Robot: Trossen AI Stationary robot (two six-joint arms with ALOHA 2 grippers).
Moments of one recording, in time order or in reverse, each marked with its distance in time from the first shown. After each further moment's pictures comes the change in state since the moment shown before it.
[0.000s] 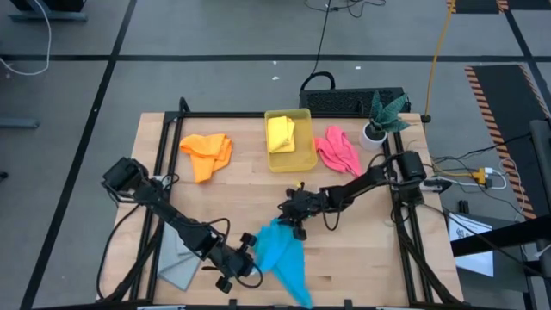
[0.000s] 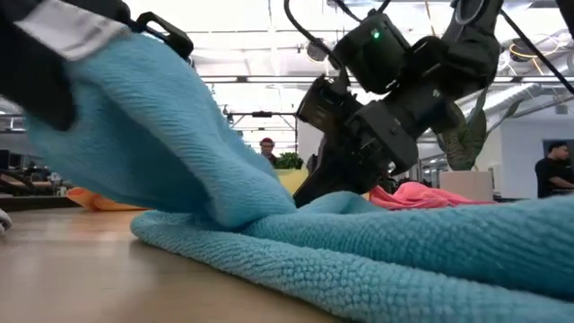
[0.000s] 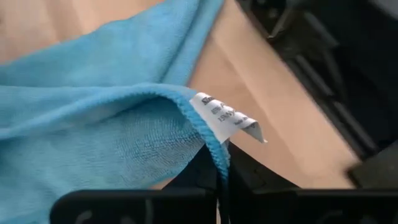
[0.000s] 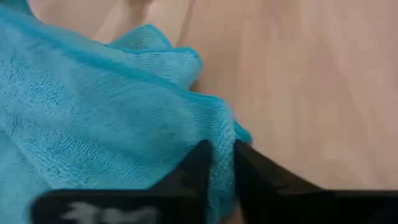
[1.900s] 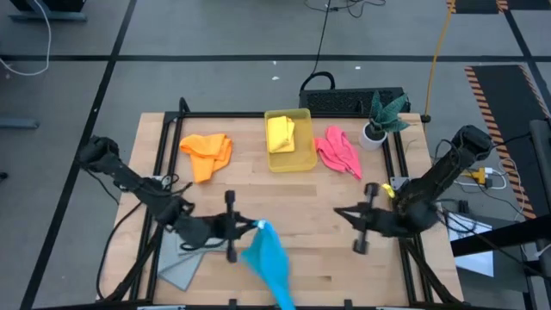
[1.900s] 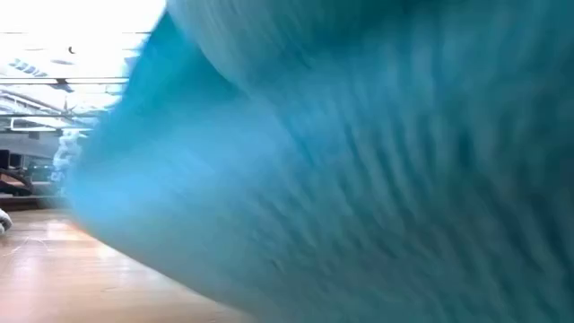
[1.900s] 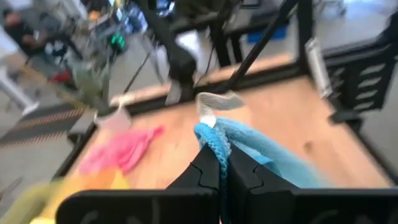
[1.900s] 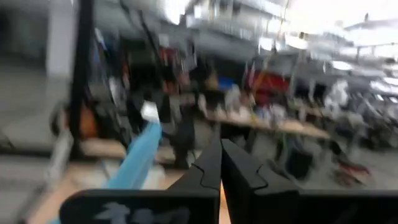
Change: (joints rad) left arm 0.048 -0.376 0.010 0.106 -0.578 0.158; right arm 0.670 -0.832 -0.237 0.289 1.116 -0.541
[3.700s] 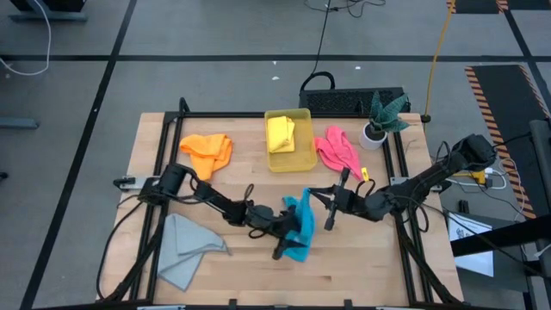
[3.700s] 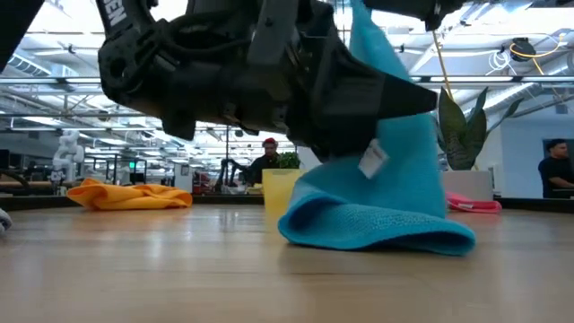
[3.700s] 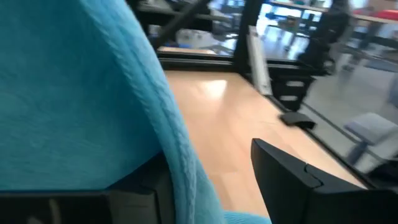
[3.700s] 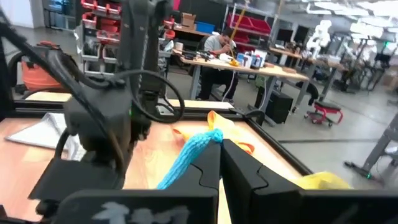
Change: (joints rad) left arm 0.333 0.791 0.030 0.959 0.810 -0.179; right arm -0.338 0.102 -0.001 -0.217 -0.204 0.290
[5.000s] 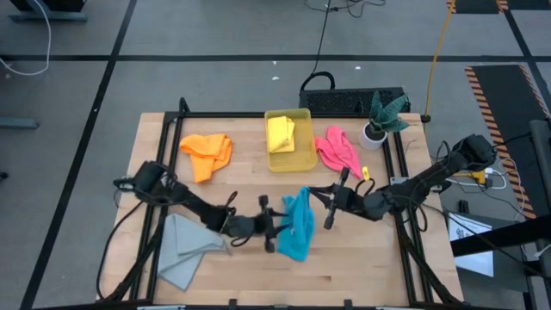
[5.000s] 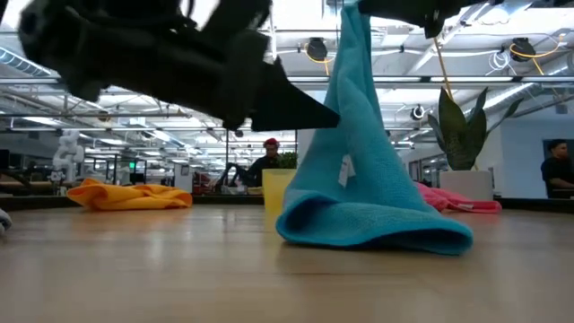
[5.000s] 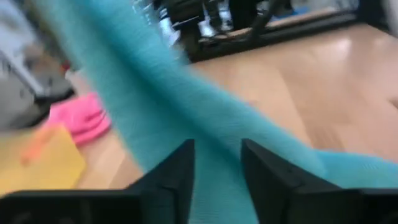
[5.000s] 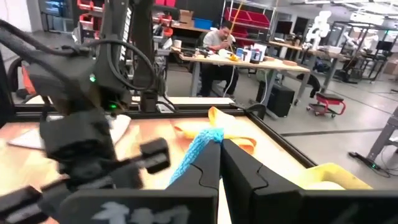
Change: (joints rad) left arm -0.121 -0.206 -0.208 -0.096 -0.666 0.224; right arm -0.018 0.000 0.000 -0.031 0.001 0.077
